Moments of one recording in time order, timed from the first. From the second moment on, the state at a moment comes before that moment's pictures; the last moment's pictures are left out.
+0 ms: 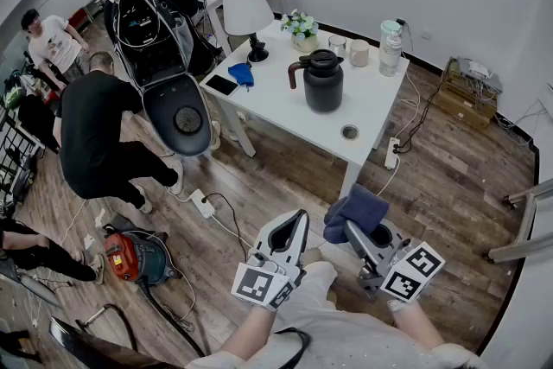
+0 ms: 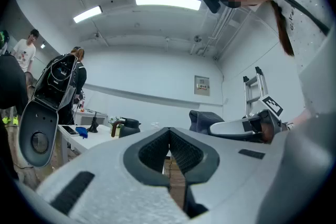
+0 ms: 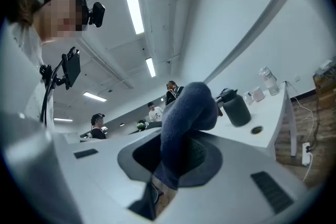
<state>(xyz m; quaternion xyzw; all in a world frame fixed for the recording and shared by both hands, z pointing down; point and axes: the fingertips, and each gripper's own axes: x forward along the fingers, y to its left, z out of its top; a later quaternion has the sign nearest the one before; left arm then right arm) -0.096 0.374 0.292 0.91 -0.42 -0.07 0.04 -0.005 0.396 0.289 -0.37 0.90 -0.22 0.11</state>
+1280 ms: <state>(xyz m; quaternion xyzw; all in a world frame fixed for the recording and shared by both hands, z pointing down) -0.090 0.134 0.316 0.92 -0.38 -0.07 0.08 -0.002 0.152 0.304 -0.40 0.88 -0.25 0.10</state>
